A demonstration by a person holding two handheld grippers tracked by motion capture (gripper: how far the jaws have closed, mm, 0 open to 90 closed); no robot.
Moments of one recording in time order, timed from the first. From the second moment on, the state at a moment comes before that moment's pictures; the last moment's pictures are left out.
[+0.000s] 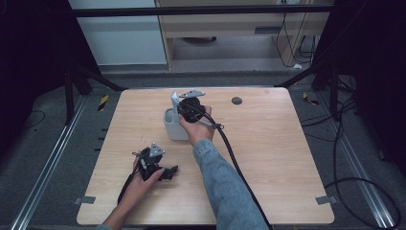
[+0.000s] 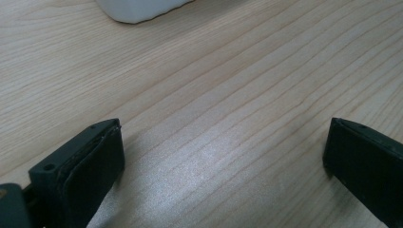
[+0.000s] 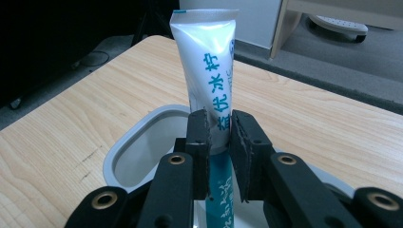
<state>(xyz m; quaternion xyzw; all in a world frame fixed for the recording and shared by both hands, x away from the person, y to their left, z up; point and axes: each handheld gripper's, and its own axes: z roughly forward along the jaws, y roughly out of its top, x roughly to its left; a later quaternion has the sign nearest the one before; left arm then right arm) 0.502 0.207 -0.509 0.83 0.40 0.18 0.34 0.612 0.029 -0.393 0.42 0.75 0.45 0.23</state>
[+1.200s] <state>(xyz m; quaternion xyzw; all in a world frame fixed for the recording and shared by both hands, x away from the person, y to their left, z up) 0.502 0.206 -0.509 0.83 0.40 0.18 0.34 0.596 -0.007 -0.367 0.42 0.75 0.45 0.23</state>
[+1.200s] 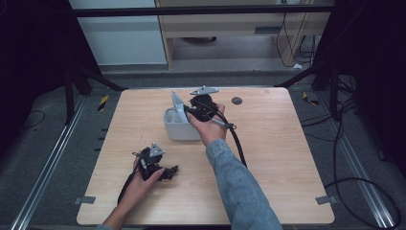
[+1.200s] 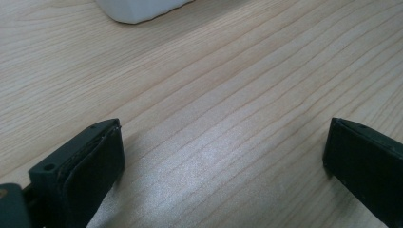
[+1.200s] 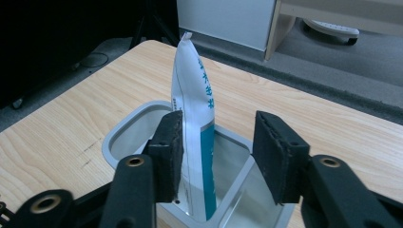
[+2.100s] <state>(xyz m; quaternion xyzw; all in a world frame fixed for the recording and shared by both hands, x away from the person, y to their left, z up) 0.503 0.206 -0.509 0.83 0.40 0.18 0.34 0.582 -0.047 -0.341 0.40 0.76 0.45 0.25</state>
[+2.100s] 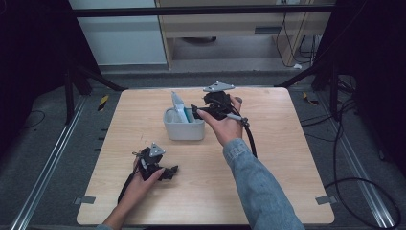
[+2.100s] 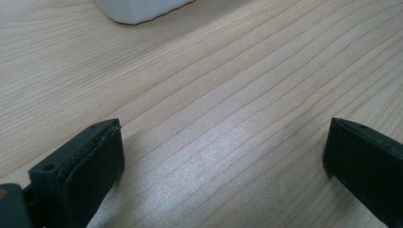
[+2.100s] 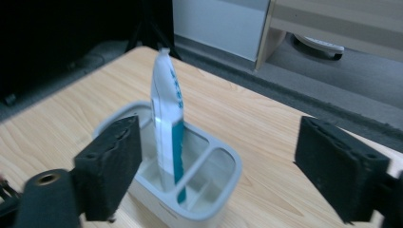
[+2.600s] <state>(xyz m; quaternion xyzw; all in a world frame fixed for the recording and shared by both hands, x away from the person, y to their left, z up) 0.503 0.206 -0.509 0.83 0.40 0.18 0.34 0.574 -0.087 -0.350 0.43 0.75 0.43 0.26</state>
